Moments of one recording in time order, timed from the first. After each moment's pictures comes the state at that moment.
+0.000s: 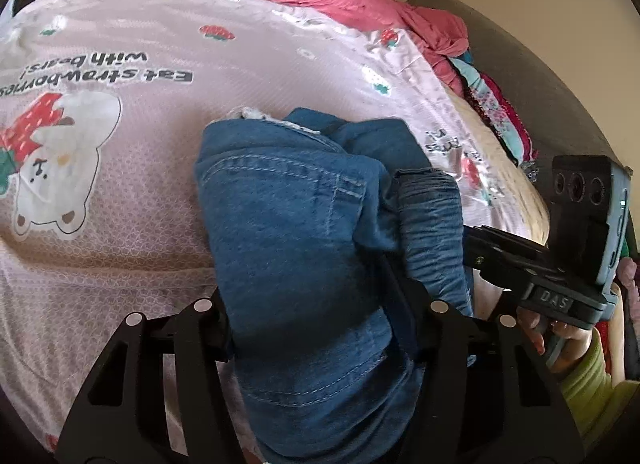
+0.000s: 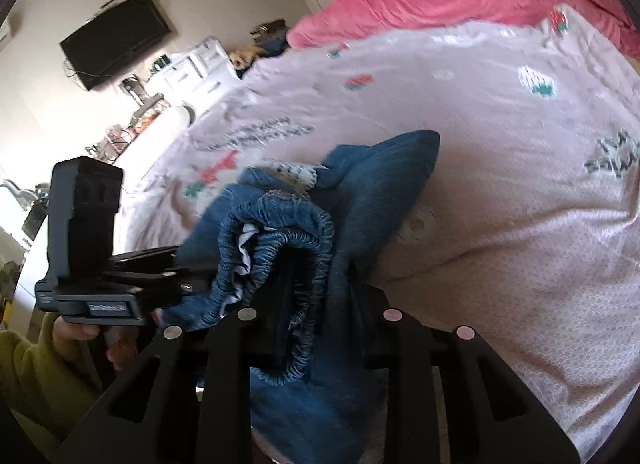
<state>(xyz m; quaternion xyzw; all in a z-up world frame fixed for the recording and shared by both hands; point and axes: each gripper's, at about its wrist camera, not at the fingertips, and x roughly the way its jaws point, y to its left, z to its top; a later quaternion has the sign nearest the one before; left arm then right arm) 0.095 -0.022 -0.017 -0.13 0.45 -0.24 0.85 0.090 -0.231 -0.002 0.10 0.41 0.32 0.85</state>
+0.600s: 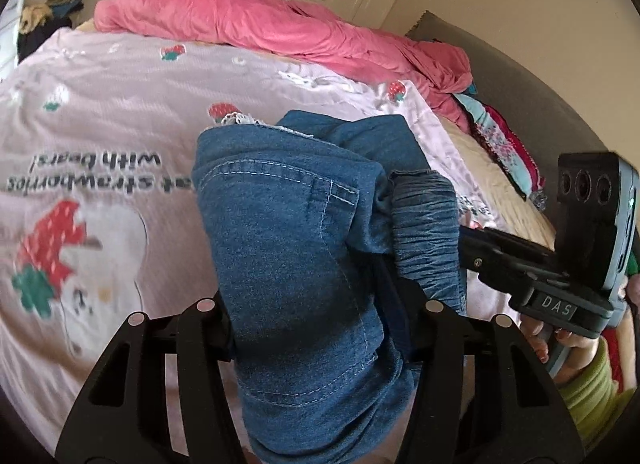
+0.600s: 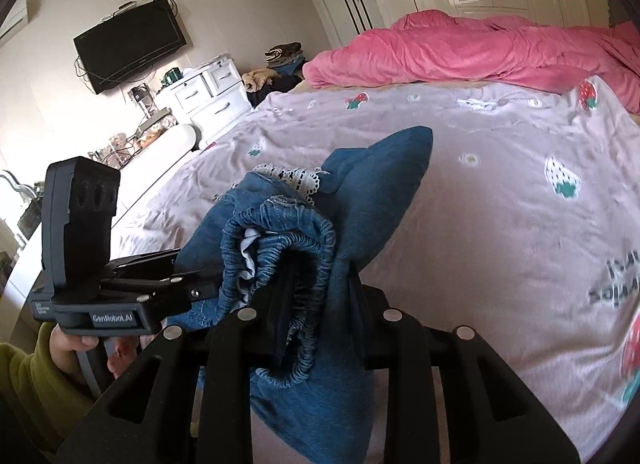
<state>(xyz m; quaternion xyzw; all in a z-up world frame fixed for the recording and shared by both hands) 0.155 -0.003 0.036 -0.11 0.40 -0.22 0.88 0.161 -0.199 0.050 0.07 0.37 0.33 0.87</state>
